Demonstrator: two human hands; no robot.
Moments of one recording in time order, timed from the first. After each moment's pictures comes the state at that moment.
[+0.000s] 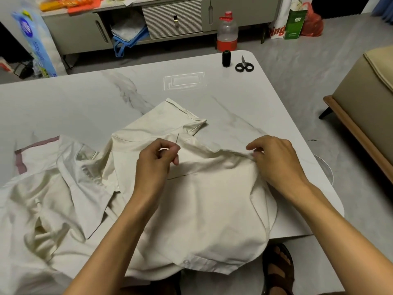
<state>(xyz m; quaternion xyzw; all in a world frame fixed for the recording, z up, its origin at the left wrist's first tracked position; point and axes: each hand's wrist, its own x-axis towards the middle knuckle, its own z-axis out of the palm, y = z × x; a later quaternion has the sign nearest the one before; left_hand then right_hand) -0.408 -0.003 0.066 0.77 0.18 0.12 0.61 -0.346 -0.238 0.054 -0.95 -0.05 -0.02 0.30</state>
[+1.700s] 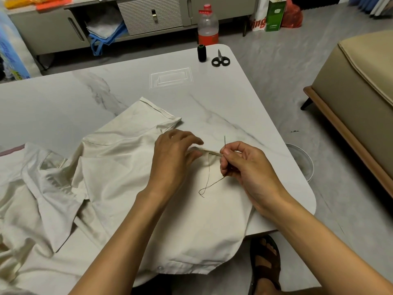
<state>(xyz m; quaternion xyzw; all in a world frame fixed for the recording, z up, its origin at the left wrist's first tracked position) -0.360 -0.060 0.034 0.95 -0.10 0.15 0.24 -0.381 -0.243 0.060 -0.64 0.03 0.13 0.75</state>
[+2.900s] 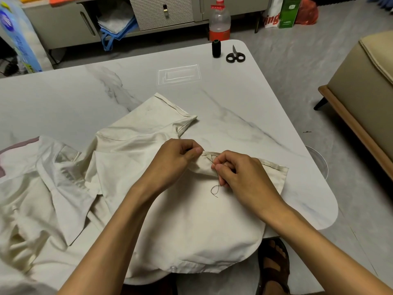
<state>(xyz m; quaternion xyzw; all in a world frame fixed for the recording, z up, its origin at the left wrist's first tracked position) -0.372 -0.032 0.062 0.88 0.03 -0.09 0.47 -0.385 -0.212 0.048 -0.85 -0.10 0.10 0.50</state>
